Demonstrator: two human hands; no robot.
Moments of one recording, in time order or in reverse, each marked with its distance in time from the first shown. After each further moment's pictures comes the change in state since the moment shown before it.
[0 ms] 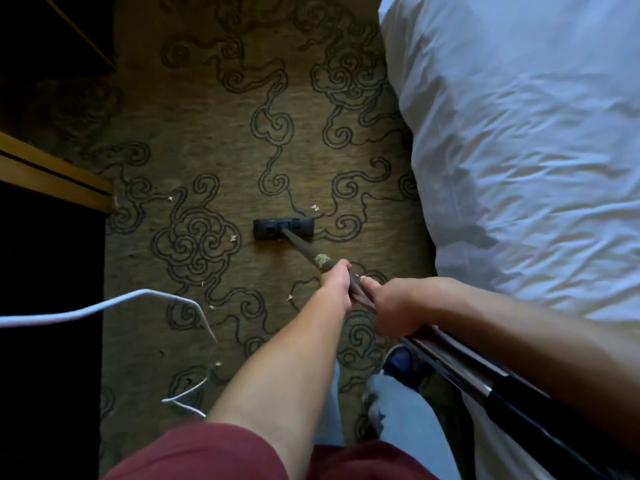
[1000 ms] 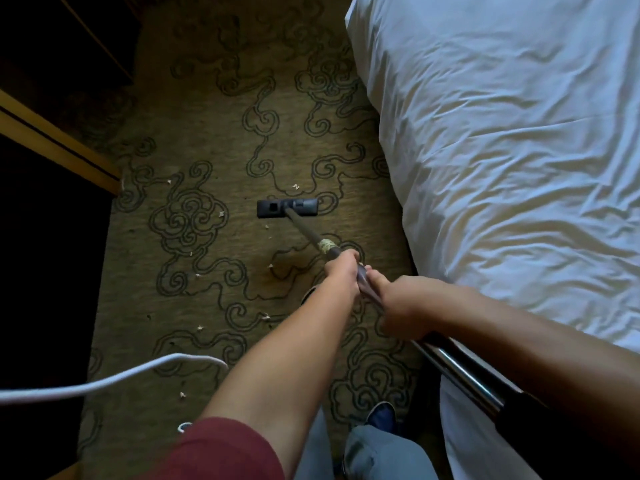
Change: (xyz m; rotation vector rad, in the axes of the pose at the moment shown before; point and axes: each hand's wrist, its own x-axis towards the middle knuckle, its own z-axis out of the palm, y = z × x) left_hand -0.056 -0.261 0.038 0.011 0.069 0.212; right_hand -0.116 0.065 0.279 0.065 0.253 0.054
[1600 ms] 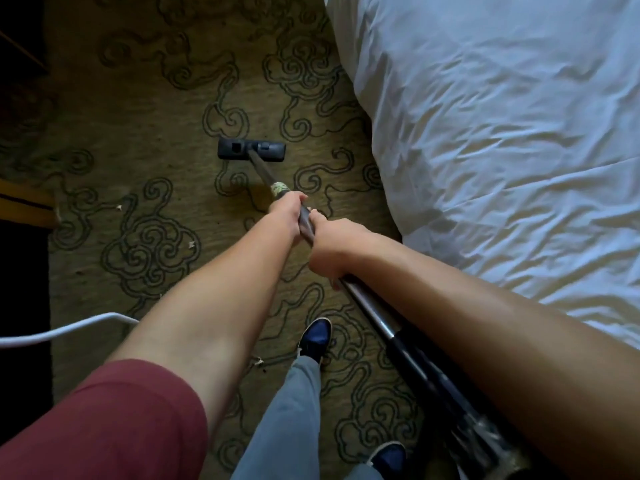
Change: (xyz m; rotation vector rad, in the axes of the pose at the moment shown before) left_hand 0.161 0.314 0.047 0.187 -0.053 0.052; right_hand 0.222 -0.043 -0.243 0.382 0.084 0.122
